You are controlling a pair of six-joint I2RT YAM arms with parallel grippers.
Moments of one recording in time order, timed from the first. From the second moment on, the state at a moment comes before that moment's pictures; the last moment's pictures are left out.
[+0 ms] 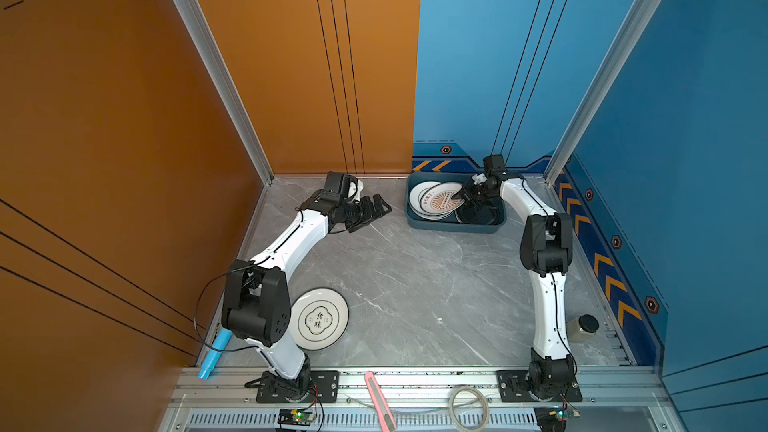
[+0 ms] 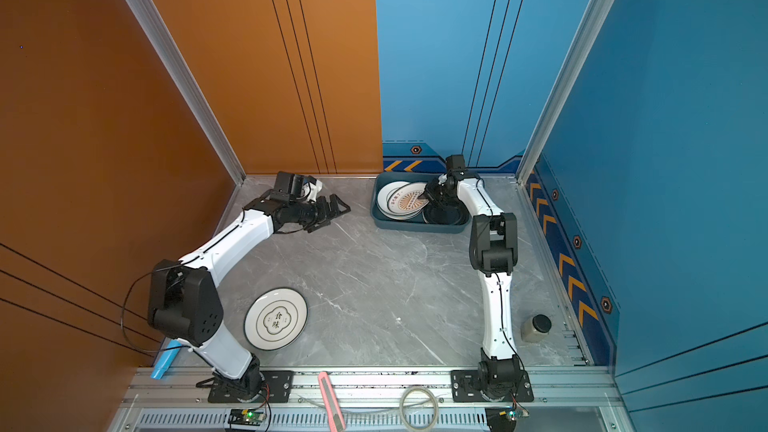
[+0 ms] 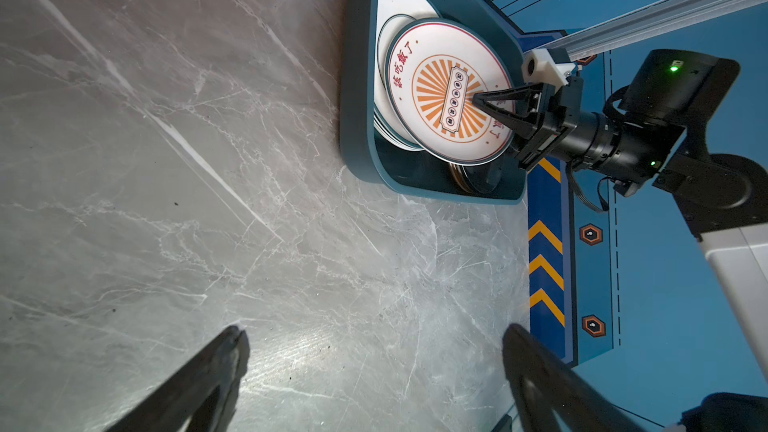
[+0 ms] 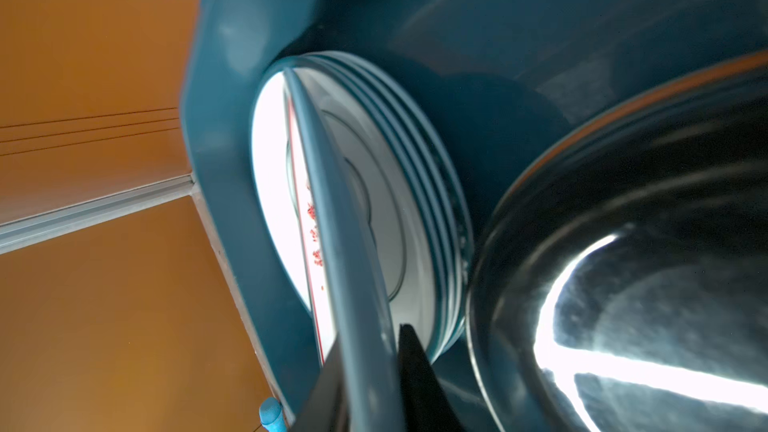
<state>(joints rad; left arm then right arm) -0.26 1.67 1.36 -0.50 0.47 -0.62 0.09 2.42 2.12 -0.74 -0.58 0.79</state>
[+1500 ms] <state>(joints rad) -0.22 1.65 1.32 -0.51 0.48 -0.61 0.11 2.31 2.10 -1.00 -0.50 0.66</state>
